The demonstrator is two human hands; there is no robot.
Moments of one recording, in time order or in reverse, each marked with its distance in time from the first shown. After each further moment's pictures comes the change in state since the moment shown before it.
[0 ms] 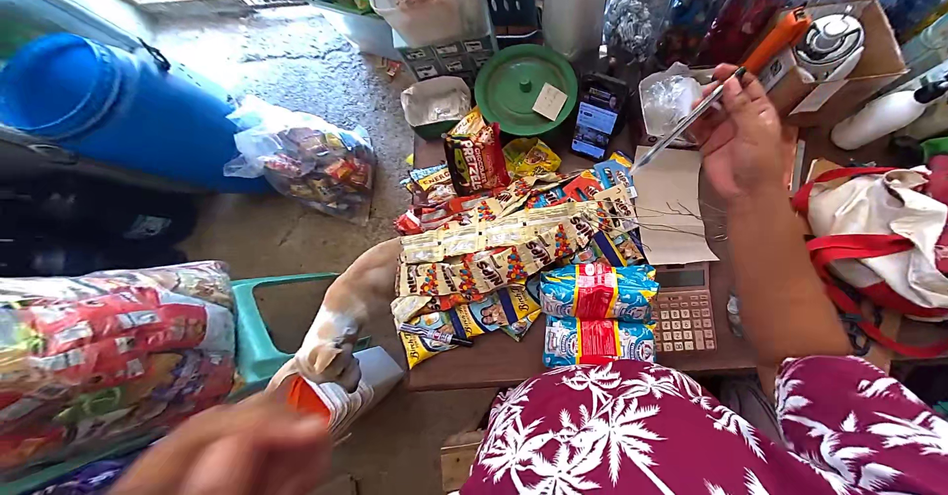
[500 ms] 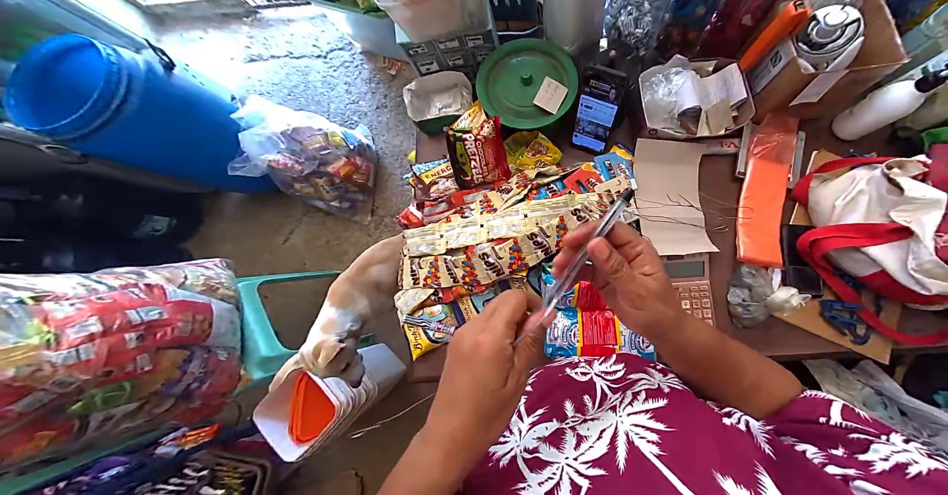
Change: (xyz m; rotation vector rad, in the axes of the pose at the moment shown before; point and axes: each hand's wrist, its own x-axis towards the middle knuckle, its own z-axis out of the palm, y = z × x) left_hand 0.044 -0.052 0.125 0.760 -0.228 0.213; right_hand -0.157 0.002 0.122 0.331 -0.403 0.190
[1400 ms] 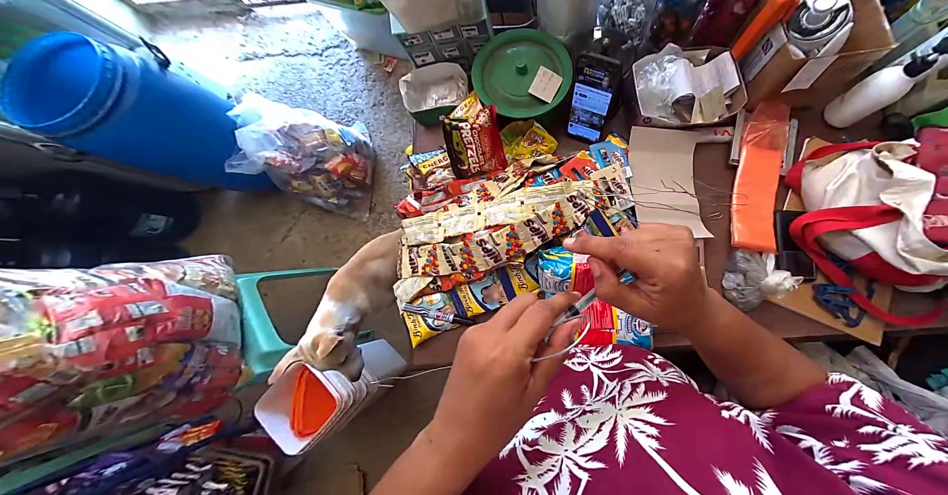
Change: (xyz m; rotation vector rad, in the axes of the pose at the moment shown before) left_hand -0.012 0.020 0.003 0.019 0.029 0.204; right_hand -0.013 -0.028 -0.011 -1.272 -0.087 -0.622
